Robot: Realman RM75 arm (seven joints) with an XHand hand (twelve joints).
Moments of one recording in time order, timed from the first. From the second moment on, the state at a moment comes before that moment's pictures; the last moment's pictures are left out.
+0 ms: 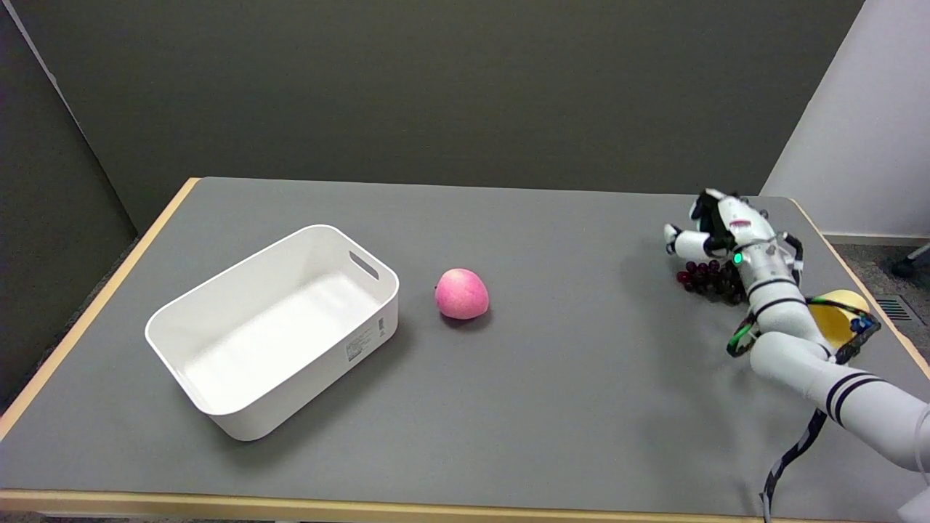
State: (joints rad) arm 0.27 -0.90 -1.85 0.75 1.12 0.56 0.24
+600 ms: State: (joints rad) arm 0.20 -0.84 -1.79 1.08 0.97 0.64 0.27
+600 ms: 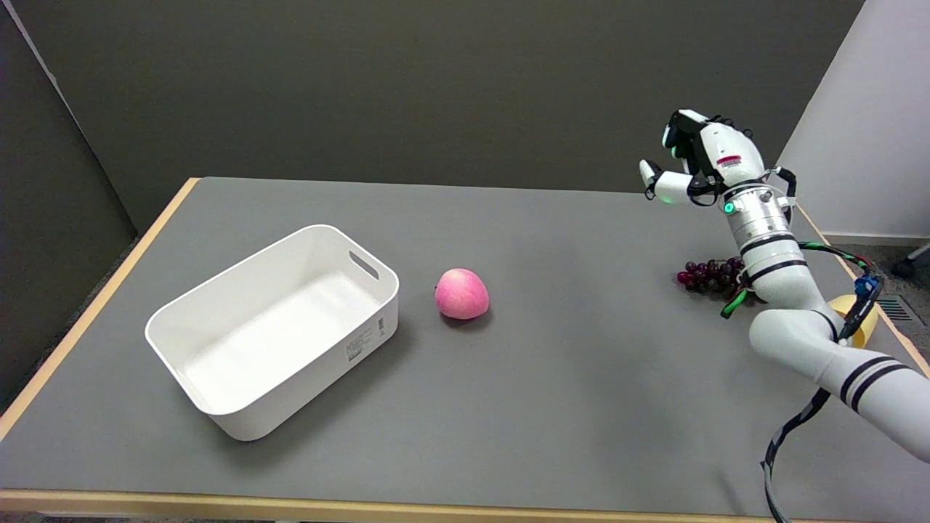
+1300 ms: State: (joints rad) arm -0.22 -0.89 -1.53 1.42 1.05 0.67 -0.09
